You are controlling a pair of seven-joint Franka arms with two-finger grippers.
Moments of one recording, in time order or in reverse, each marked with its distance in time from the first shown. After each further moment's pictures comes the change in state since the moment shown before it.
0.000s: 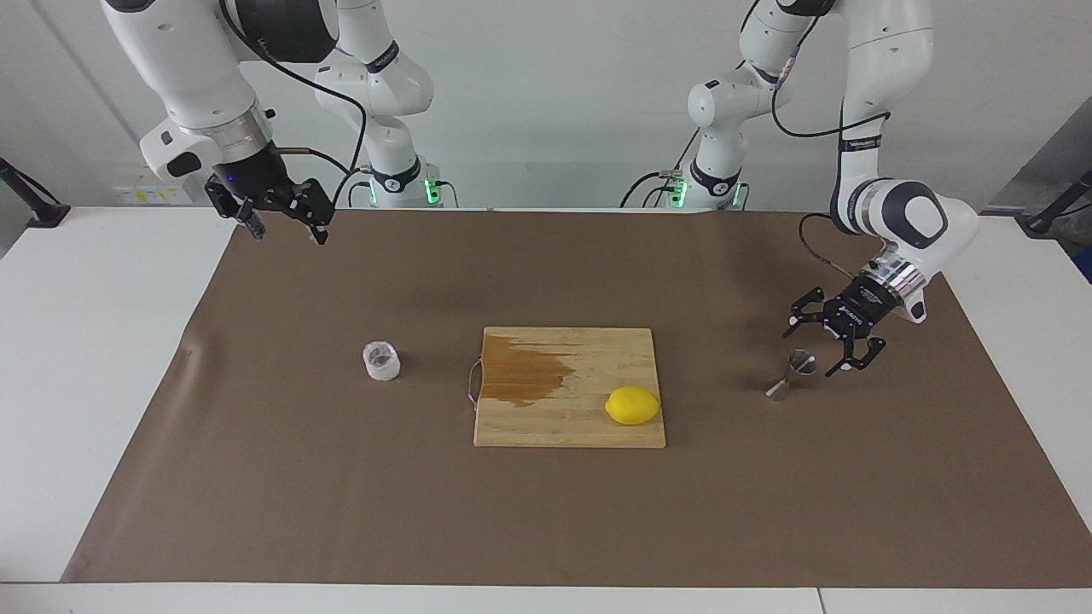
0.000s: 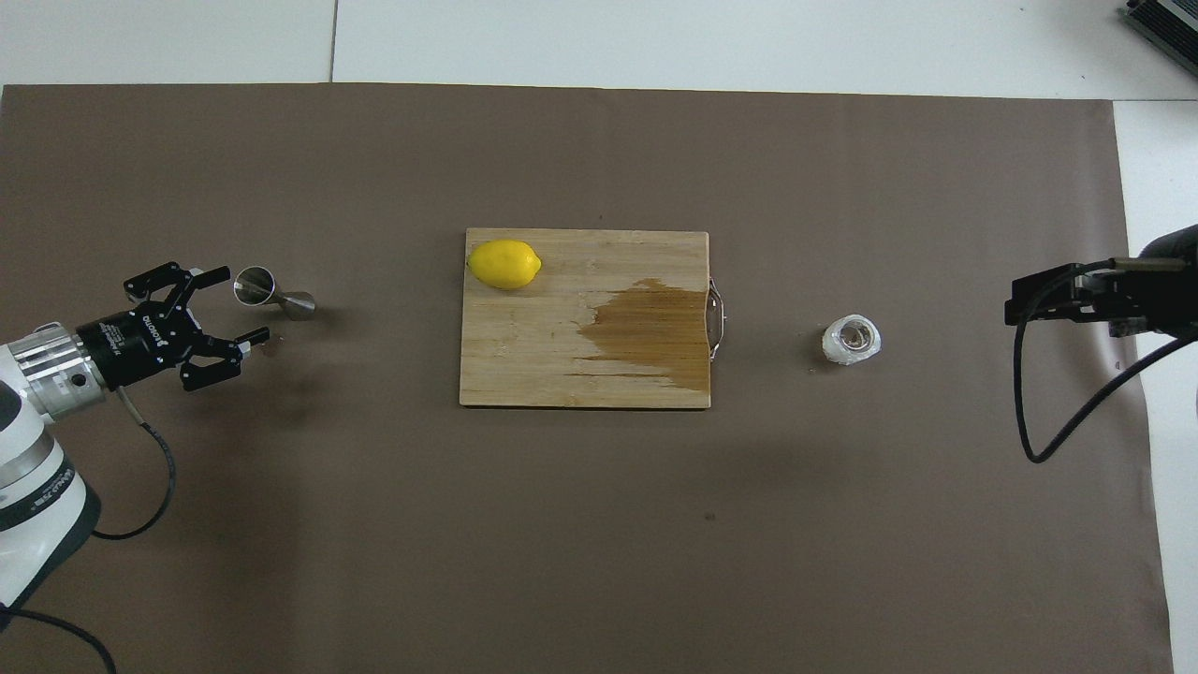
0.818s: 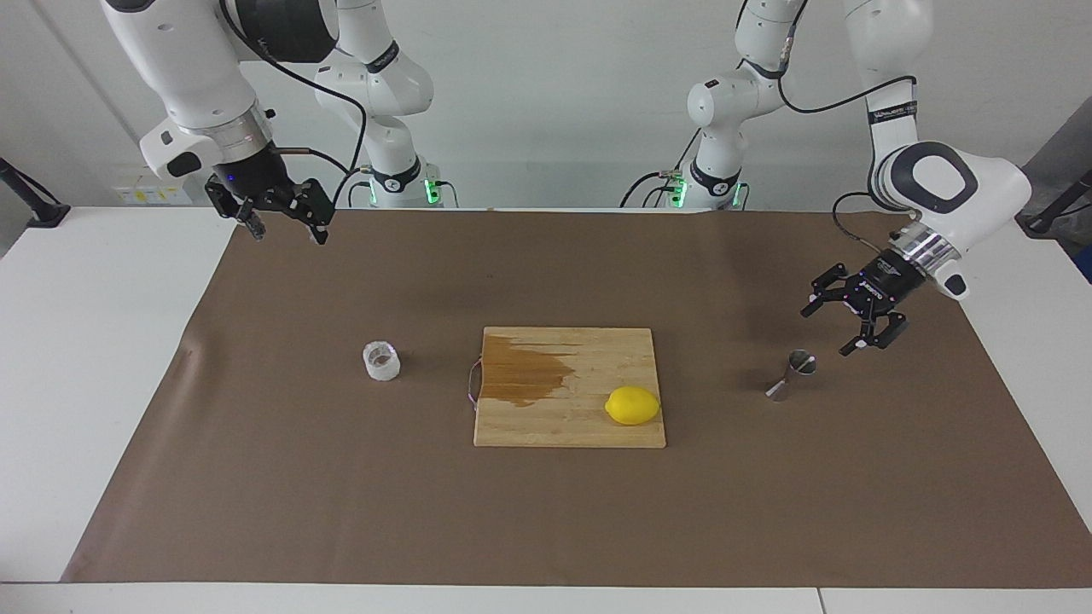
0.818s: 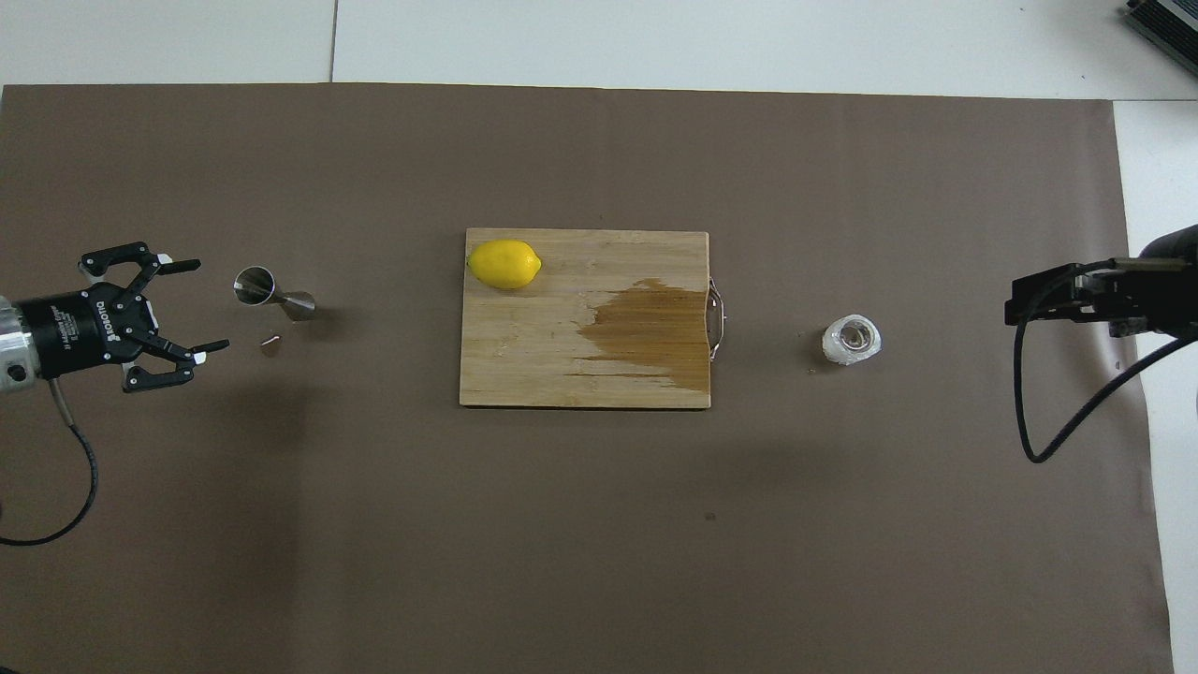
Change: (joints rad) left arm 0.005 -0.097 0.015 0.054 0.335 -0.030 -0.009; right arm 0.000 0.000 0.000 0.000 0.000 0.000 0.000
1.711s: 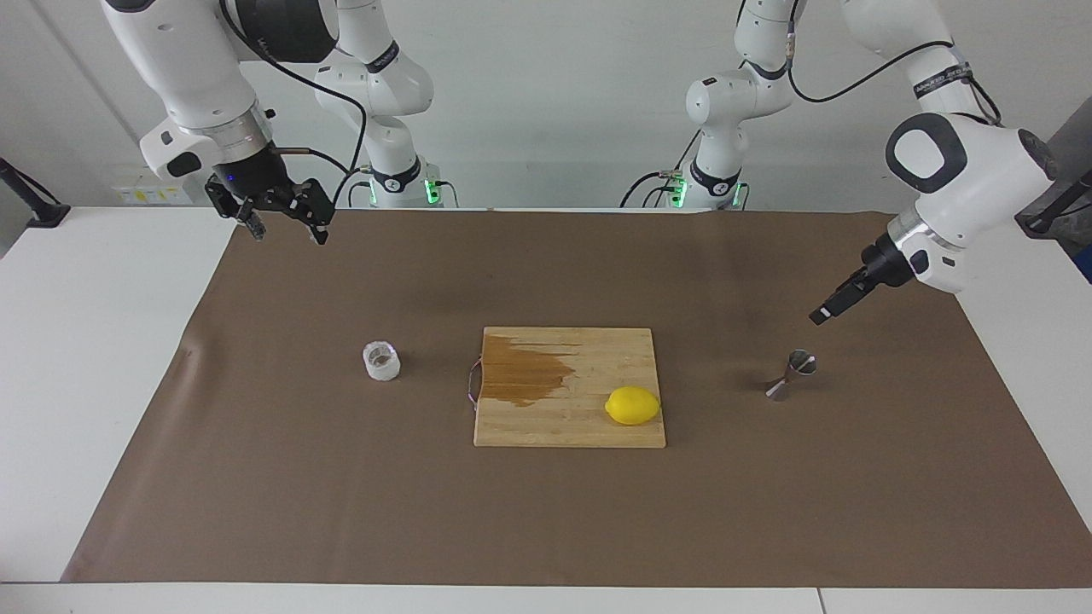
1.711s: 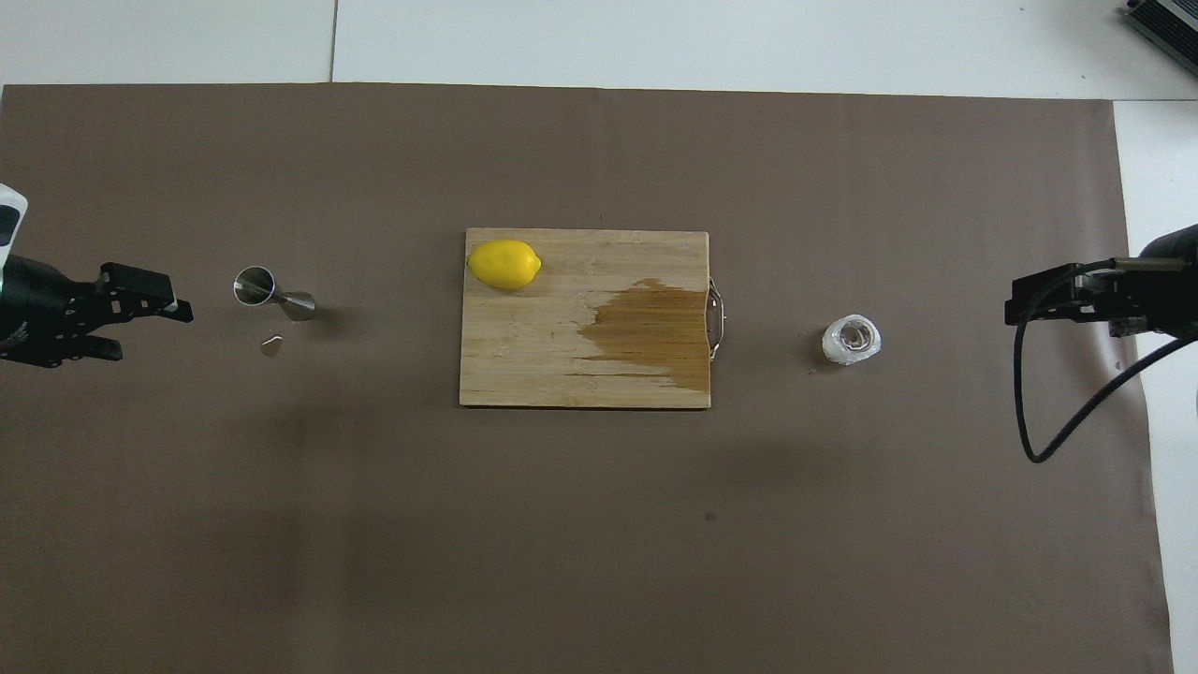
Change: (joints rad) left arm -0.107 -0.028 -0.001 0.173 0.606 -0.168 0.489; right arm 0.000 0.000 0.000 0.000 0.000 0.000 0.000
